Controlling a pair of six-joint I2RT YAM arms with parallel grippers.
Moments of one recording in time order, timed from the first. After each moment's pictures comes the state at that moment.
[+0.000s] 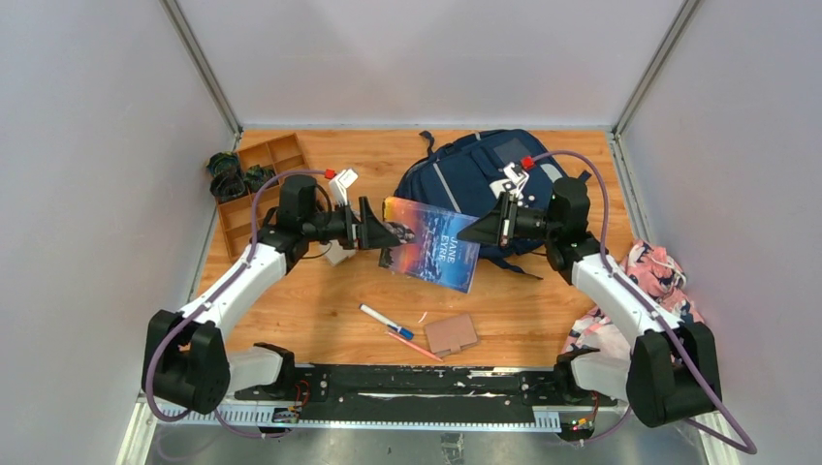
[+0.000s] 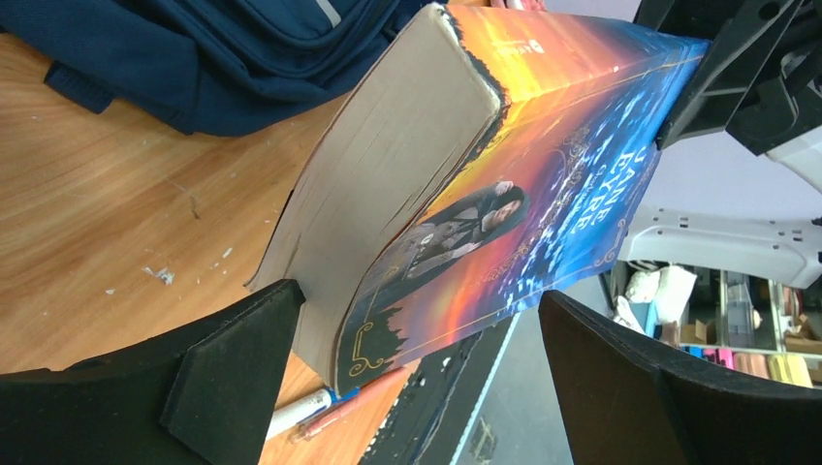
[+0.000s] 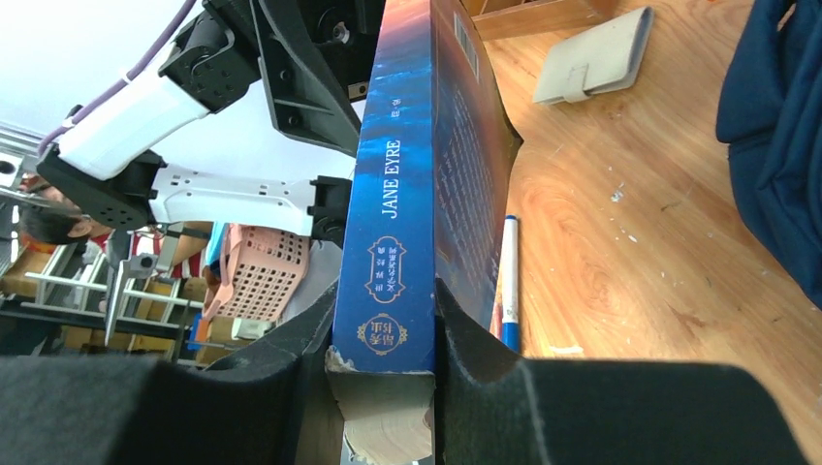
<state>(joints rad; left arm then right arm) -0.29 1.22 0.79 -0.09 0.87 -0.54 0.26 1.17 0.72 0.29 -1.09 0.78</state>
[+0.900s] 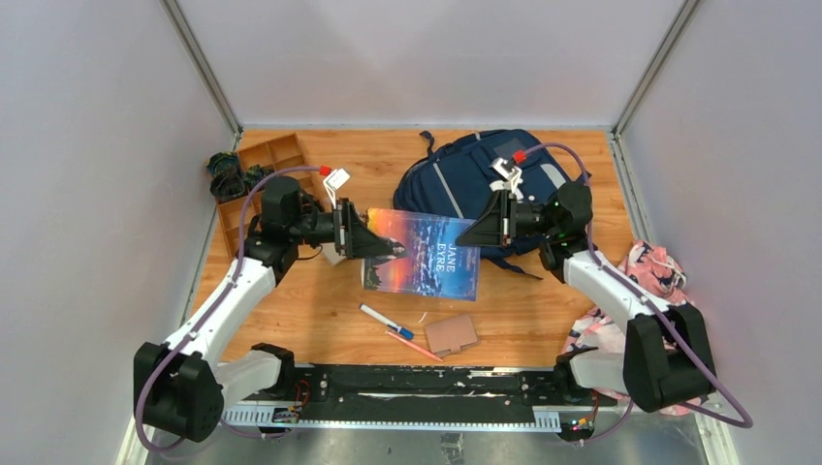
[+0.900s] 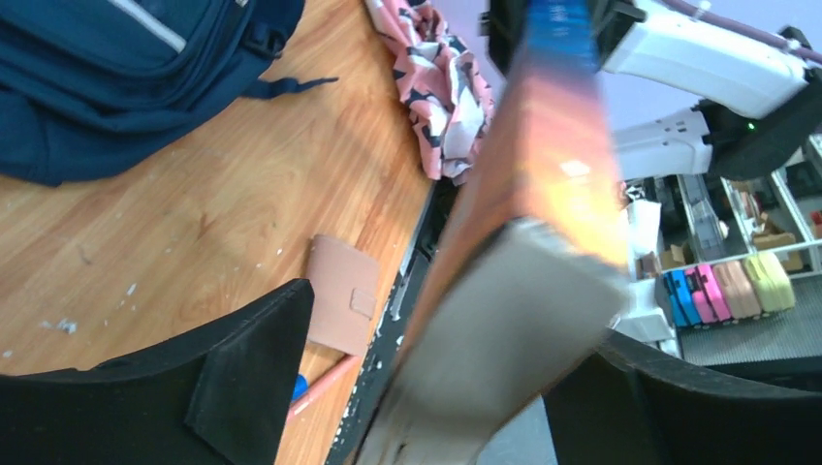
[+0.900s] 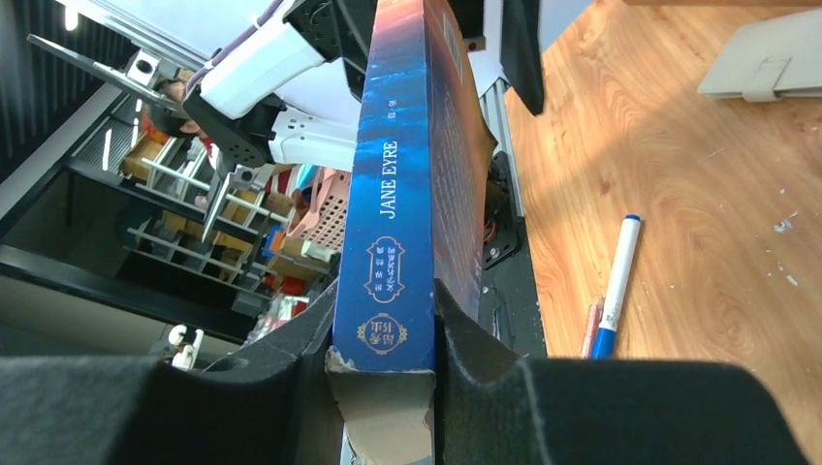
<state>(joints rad) -0.26 1.09 0.77 -0.02 1.09 -0.55 0.28 1.23 0.70 0.78 -1.30 1.14</state>
